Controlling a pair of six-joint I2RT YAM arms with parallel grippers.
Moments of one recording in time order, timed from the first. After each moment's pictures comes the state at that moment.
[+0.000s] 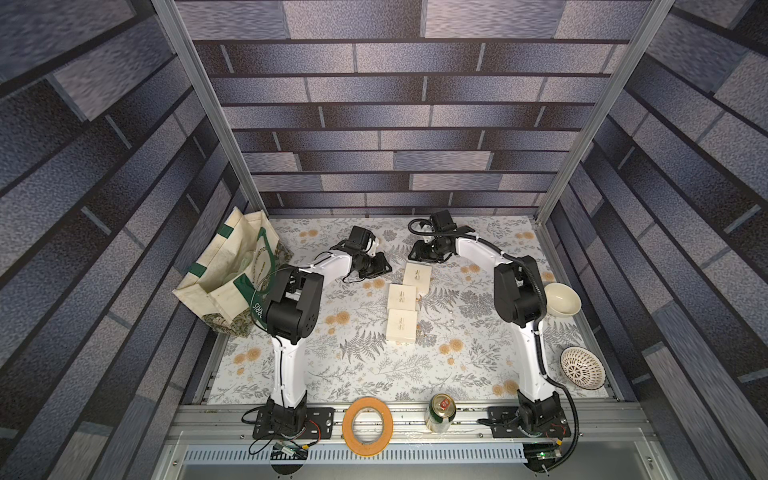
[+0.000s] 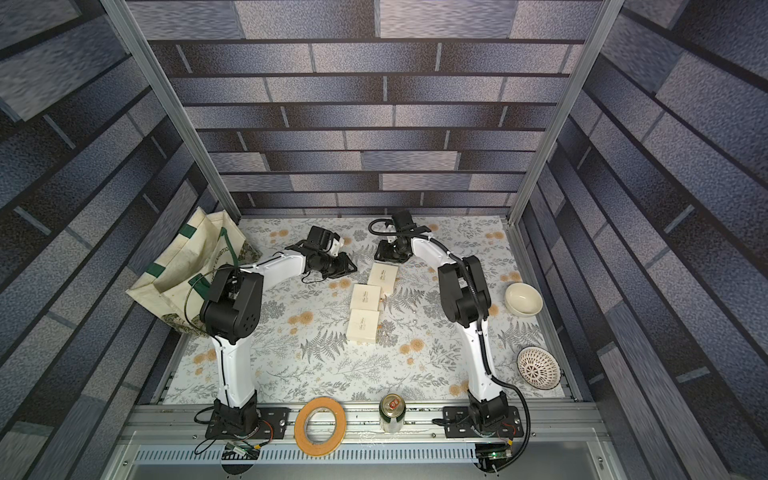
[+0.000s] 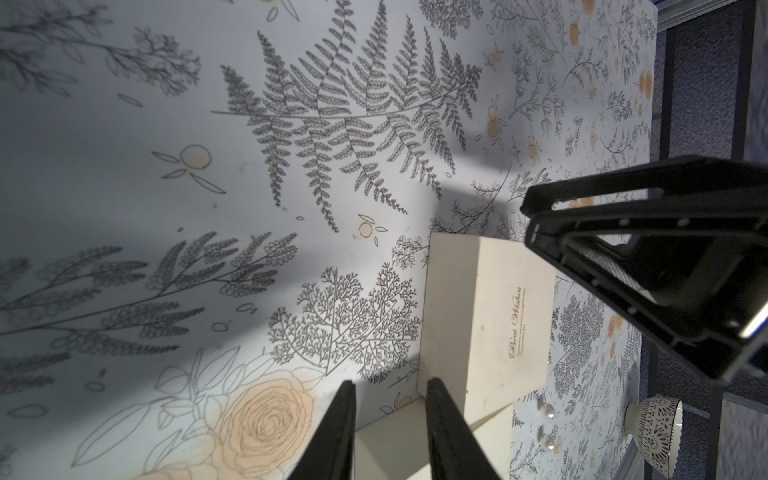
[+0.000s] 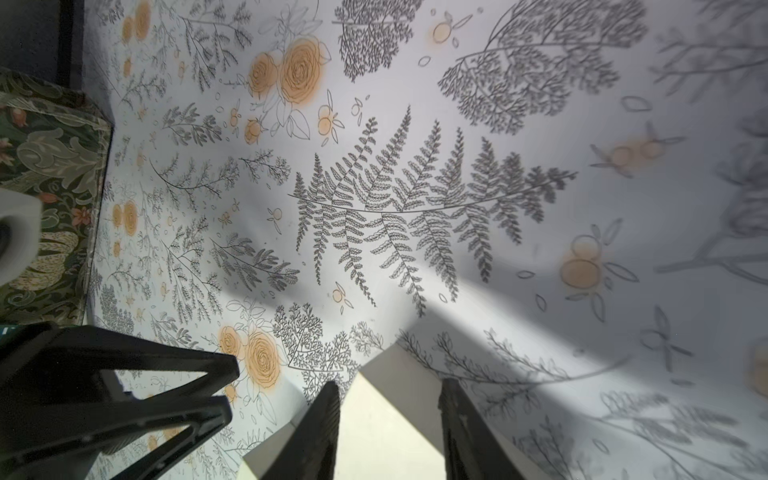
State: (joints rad) left arm -0.34 2.04 1.43 -0.33 0.49 -0.49; right arm 0.40 2.25 1.84 -0.60 -0.40 0.31
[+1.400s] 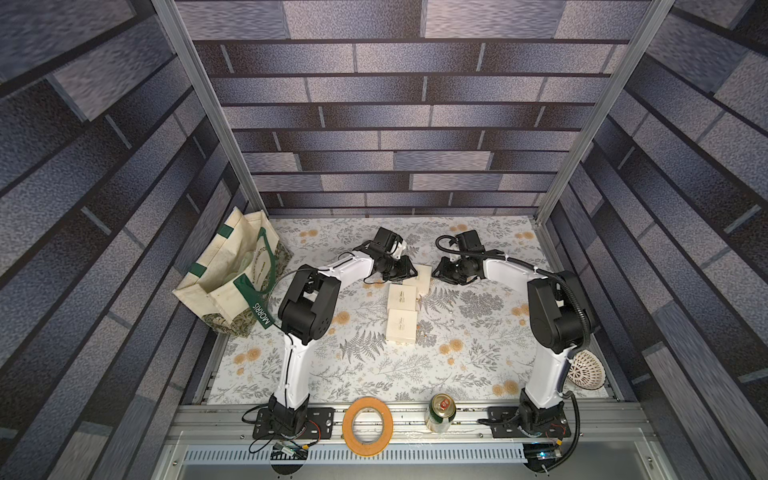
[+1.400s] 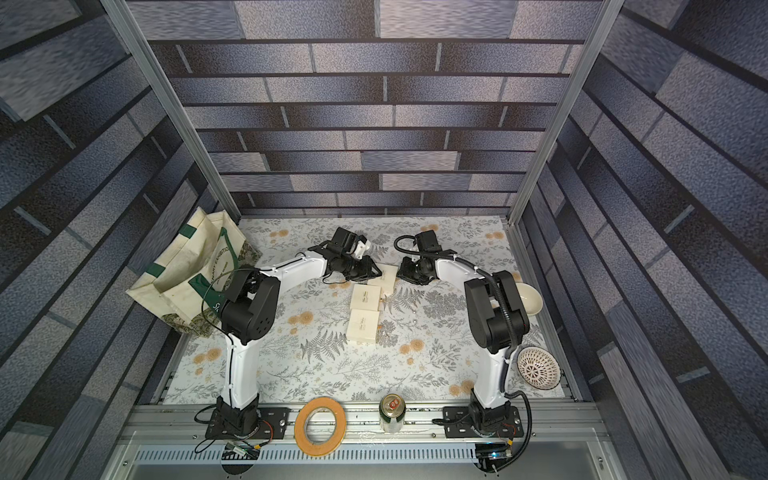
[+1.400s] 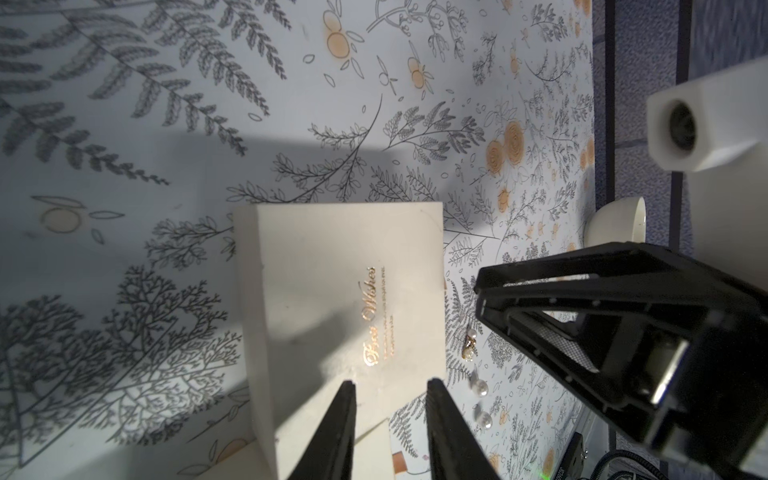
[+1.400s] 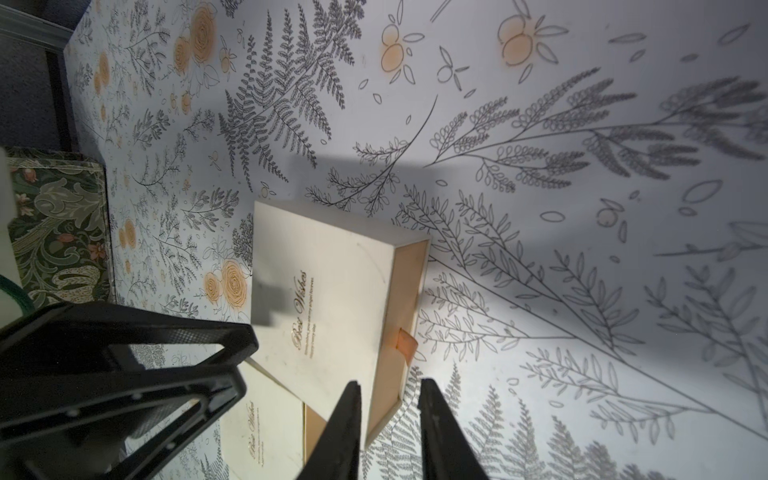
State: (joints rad) left arm -0.49 2.12 1.54 -0.34 0.55 -0.52; right arm 0.33 1.91 1.28 -0.39 -0.40 0.52
